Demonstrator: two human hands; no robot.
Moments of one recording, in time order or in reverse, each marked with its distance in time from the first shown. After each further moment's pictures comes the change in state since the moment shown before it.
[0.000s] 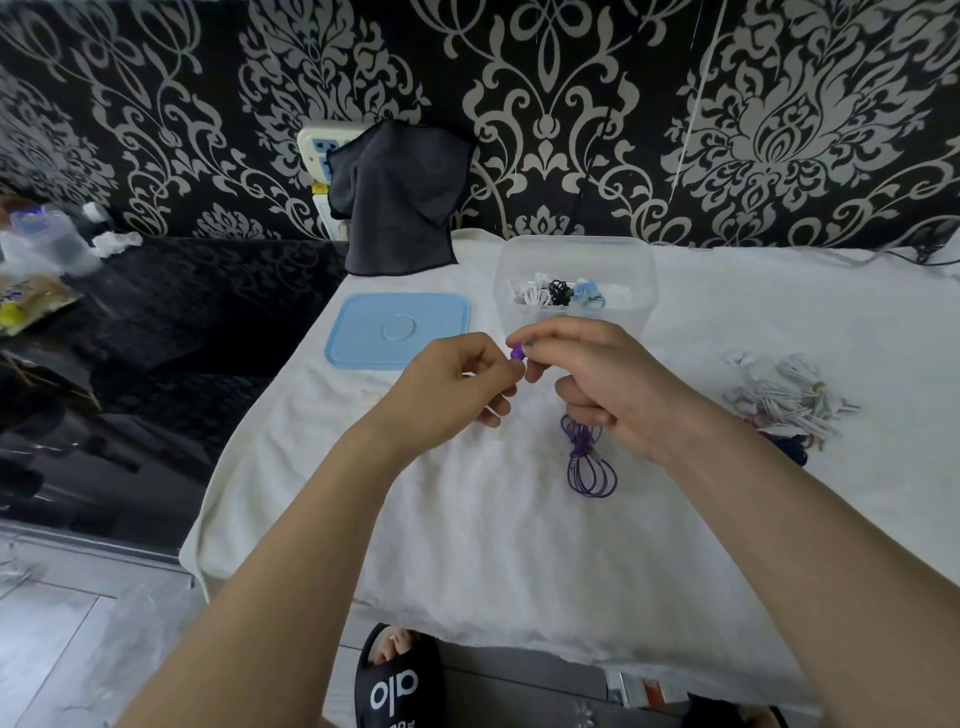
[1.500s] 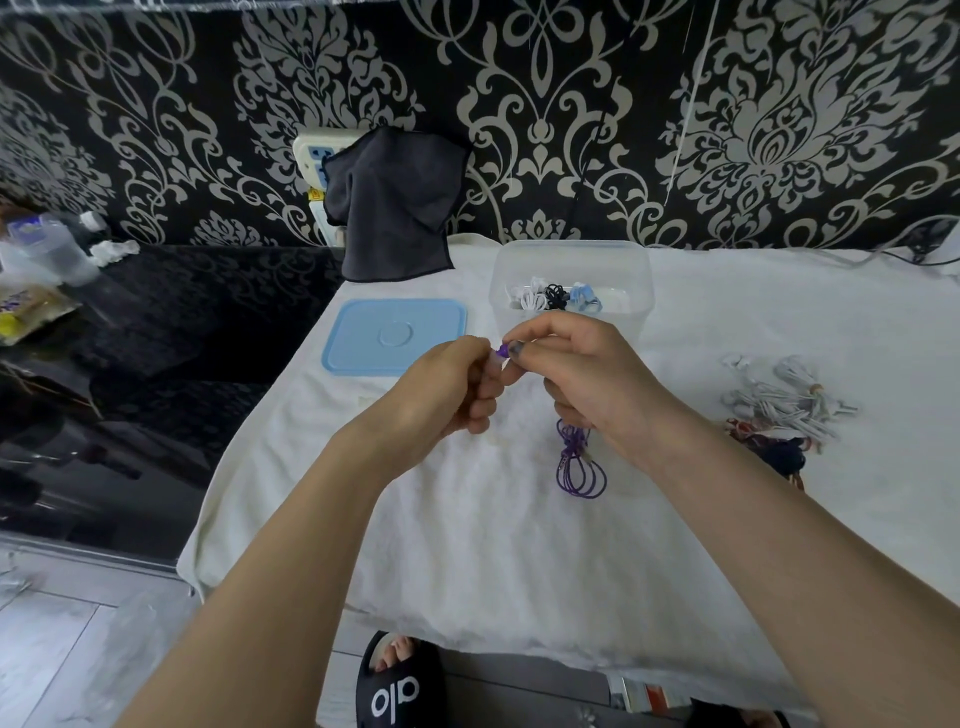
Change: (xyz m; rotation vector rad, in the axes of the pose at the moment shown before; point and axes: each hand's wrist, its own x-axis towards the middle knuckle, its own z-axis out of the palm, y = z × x) left_hand 0.005 0.007 0.000 -0.326 -0.077 -0.222; right_hand 0.003 0.003 0.005 -0.003 0.030 -0.109
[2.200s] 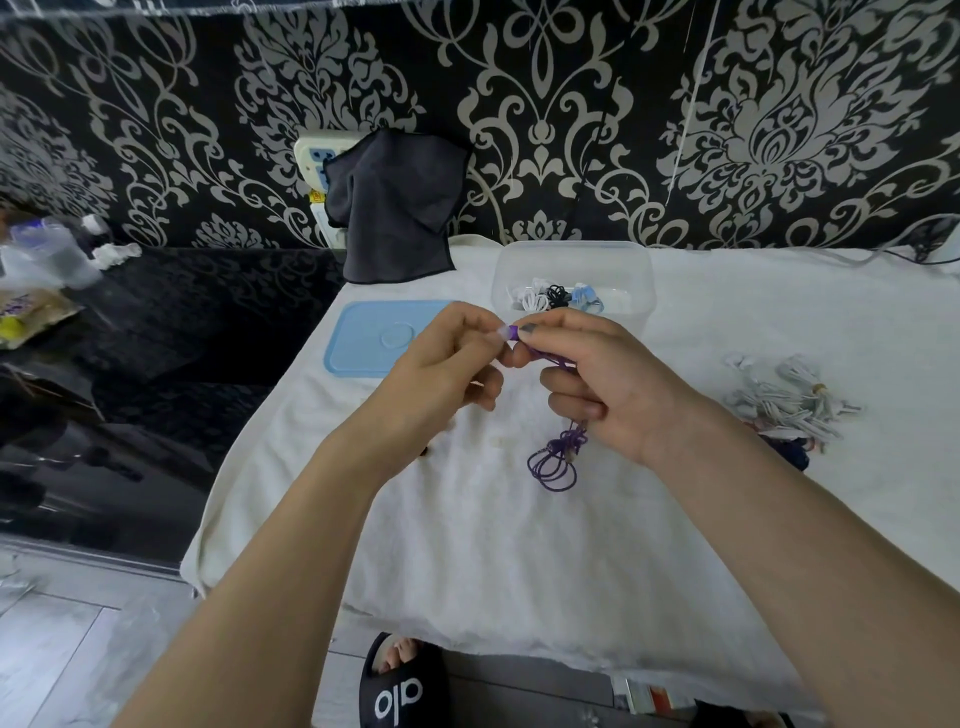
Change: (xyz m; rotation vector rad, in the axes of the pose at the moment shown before) left_hand -0.009 0.001 -0.006 0.051 0.008 0.306; right_hand 0.003 -0.006 -0.003 0.334 -0.045 0.110
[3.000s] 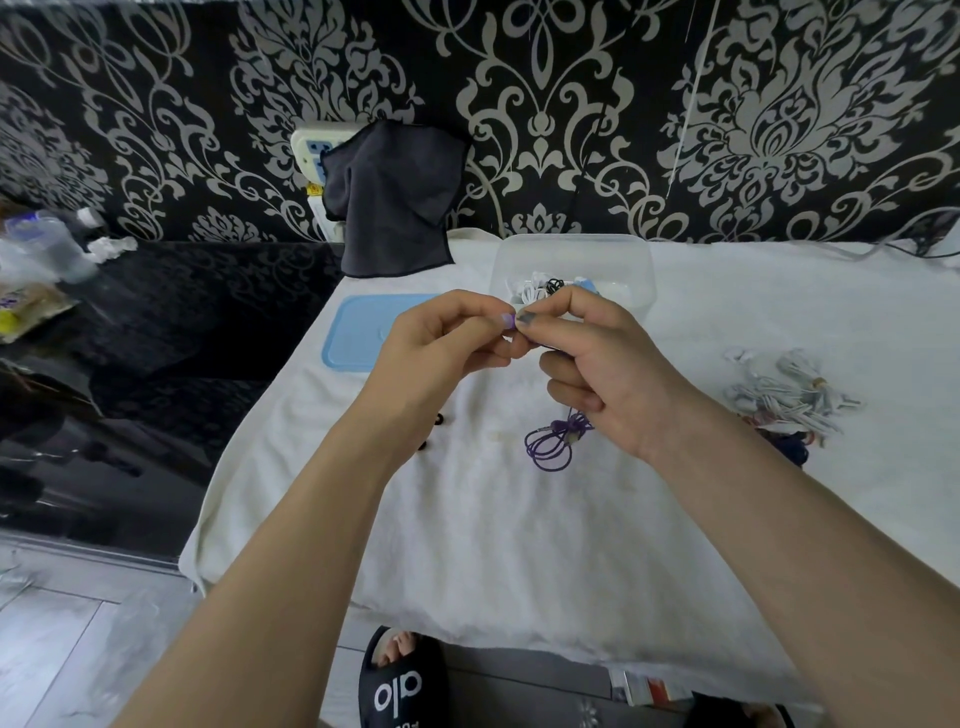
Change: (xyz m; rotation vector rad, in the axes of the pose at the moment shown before) left_hand 0.005 0.001 0.001 -0.112 0.066 0.090; right_hand -0.005 -0.003 0.004 -0.020 0.019 -0.115
